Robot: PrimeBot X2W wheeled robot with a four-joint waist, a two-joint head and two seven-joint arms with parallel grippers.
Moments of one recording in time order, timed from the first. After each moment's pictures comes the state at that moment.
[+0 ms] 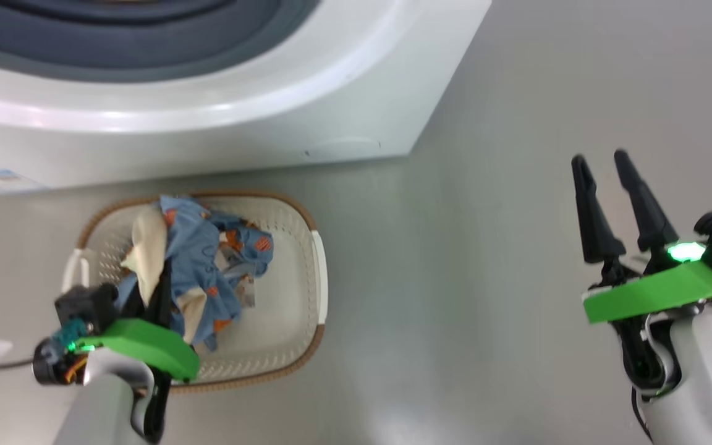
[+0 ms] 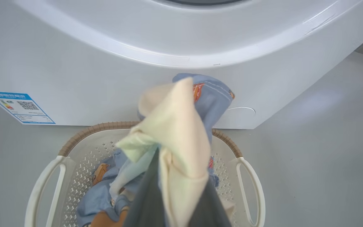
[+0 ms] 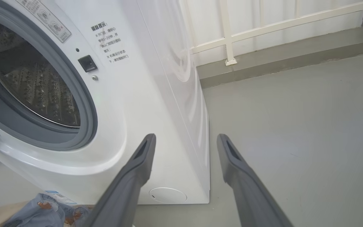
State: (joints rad) left arm -0.48 0.09 -0.15 0.70 -0.34 -0.13 -0.25; right arm -0.38 -0.23 0.10 0.17 0.56 0.12 -0.26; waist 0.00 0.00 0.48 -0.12
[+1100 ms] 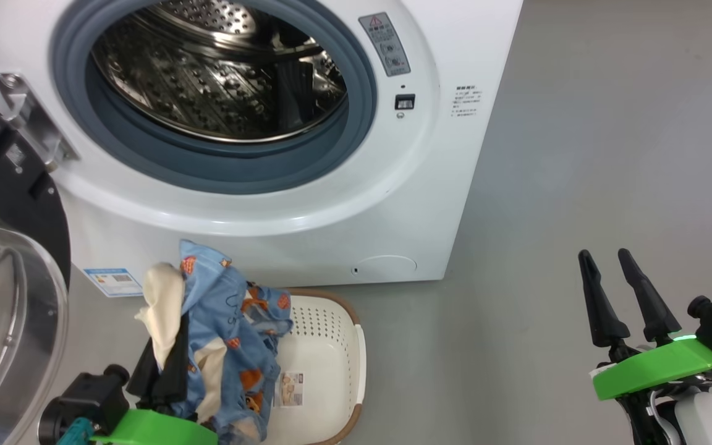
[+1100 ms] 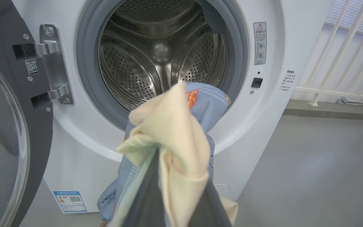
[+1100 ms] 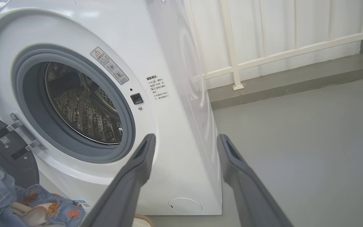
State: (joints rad) left arm -0.10 0.06 -0.12 0.18 -0.26 -0.12 -0.25; right arm -0.18 -0.22 0.07 0.23 0.56 0.12 -0.26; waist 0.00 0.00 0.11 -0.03
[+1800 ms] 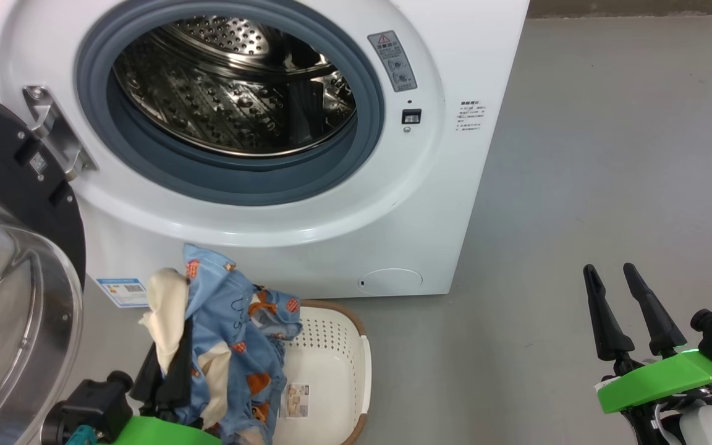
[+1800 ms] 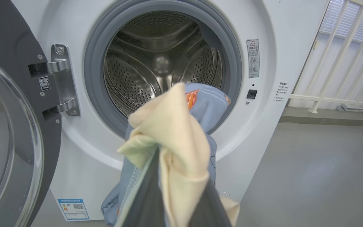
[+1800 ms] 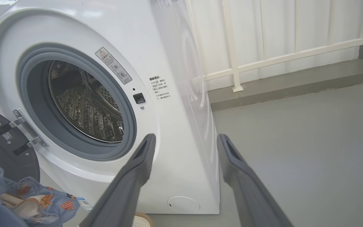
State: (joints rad) left arm -0.07 0.05 -0.13 0.13 -0.26 -0.11 -0.25; right arm -0.14 -0.22 0.05 0.23 0.54 0.12 -0.26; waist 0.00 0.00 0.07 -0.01
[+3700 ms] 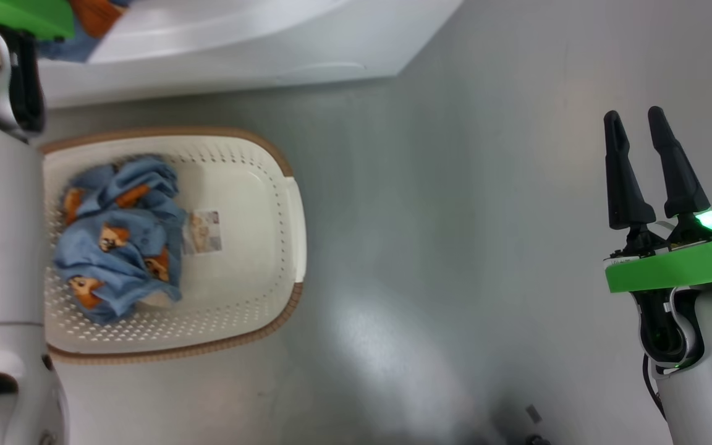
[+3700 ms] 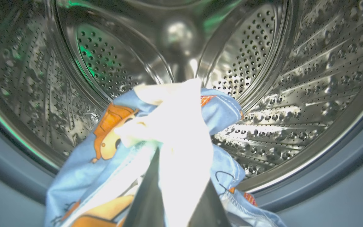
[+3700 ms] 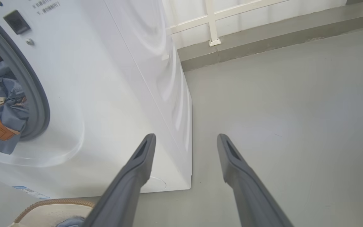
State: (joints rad) left arm -1.20 0.13 -0.05 0.74 -0.21 -0.06 -0.26; right arm -0.42 -0.23 0.05 0.11 0.57 0.12 -0.26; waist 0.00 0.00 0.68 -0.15
